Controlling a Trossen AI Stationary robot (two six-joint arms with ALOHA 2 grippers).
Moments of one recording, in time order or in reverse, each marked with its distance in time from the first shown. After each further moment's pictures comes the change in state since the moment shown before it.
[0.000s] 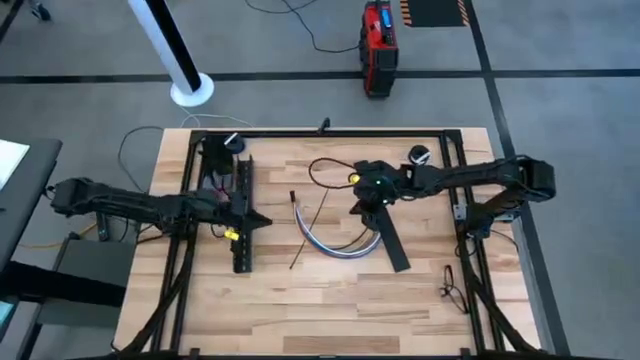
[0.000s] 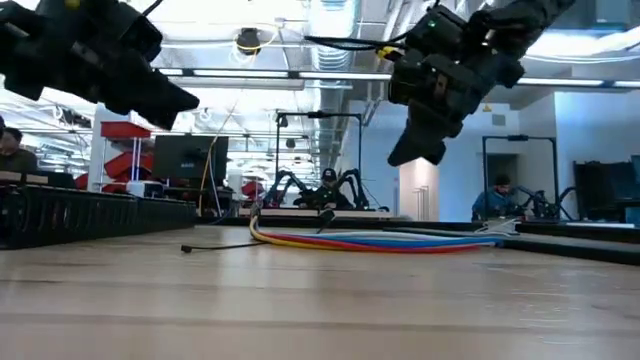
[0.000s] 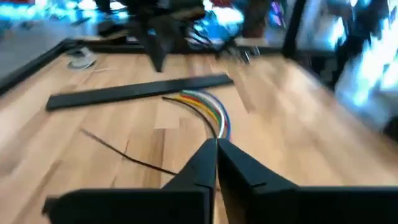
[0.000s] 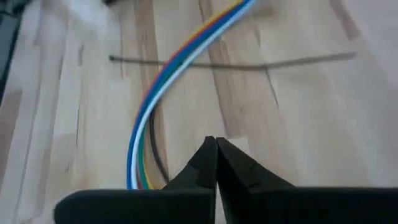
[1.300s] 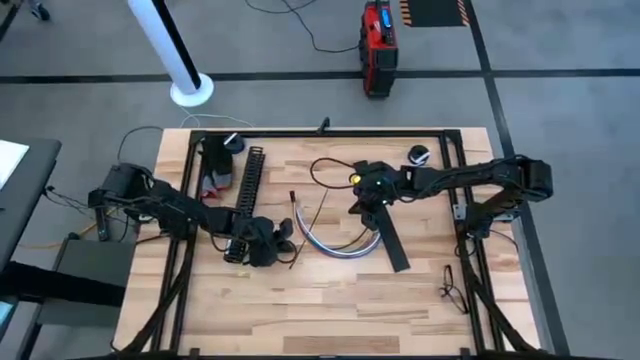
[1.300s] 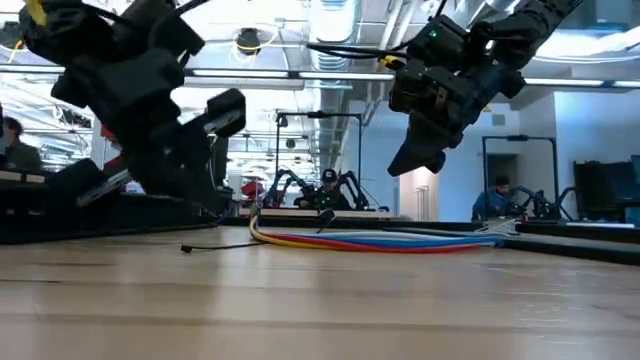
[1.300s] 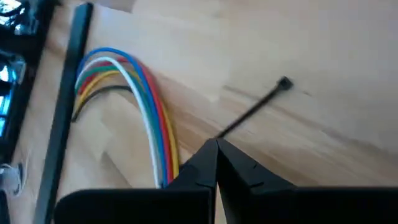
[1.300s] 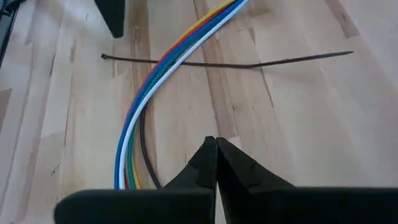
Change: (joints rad) left arm -0.159 0.683 0.291 -0.061 -0.078 0.945; right arm -0.015 0.019 -0.023 0.013 -0.002 -0.020
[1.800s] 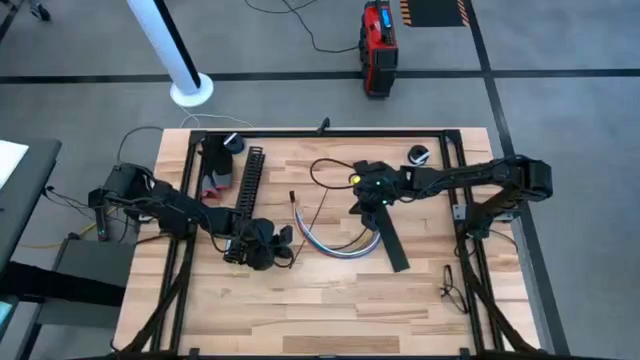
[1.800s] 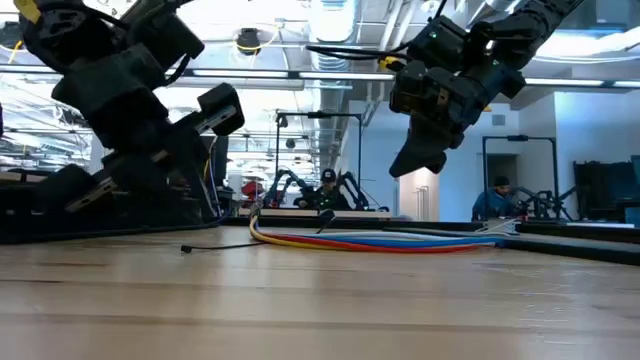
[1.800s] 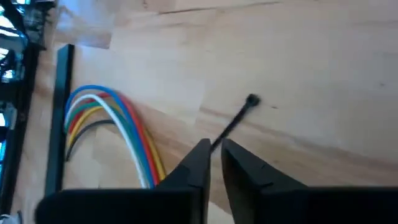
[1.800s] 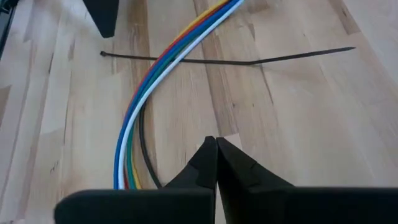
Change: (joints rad) left arm -0.001 0.041 0.000 0.018 0.088 0.116; right arm 0.000 0.000 0.000 -0.011 0.000 -0.002
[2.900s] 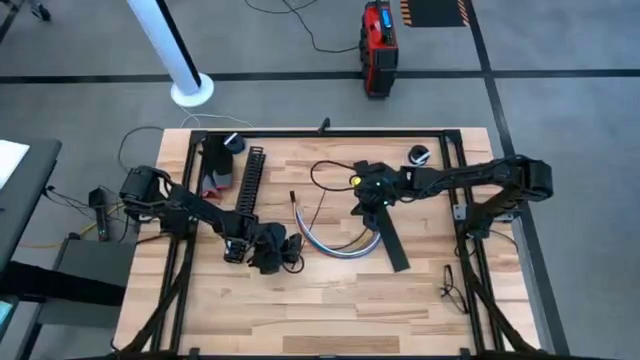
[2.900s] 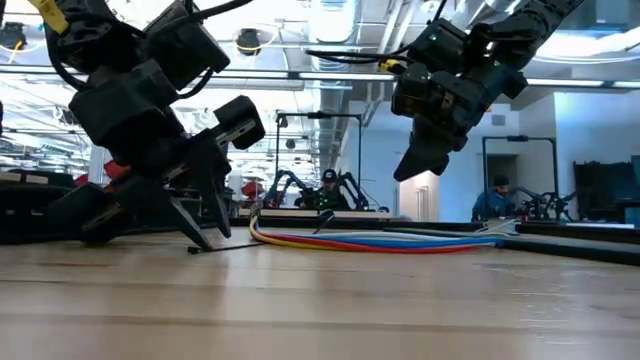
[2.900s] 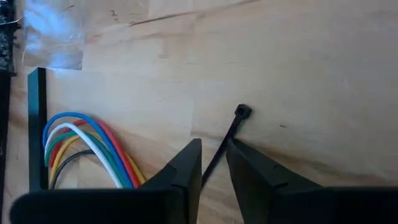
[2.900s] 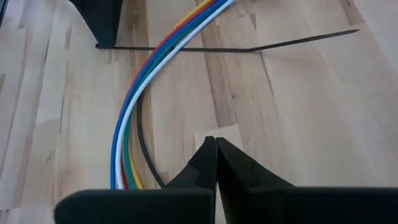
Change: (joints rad) left arm 0.006 0.168 0.096 -0.072 0.025 0.119; right arm 0.001 0.000 0.000 -0.028 0.000 -0.027
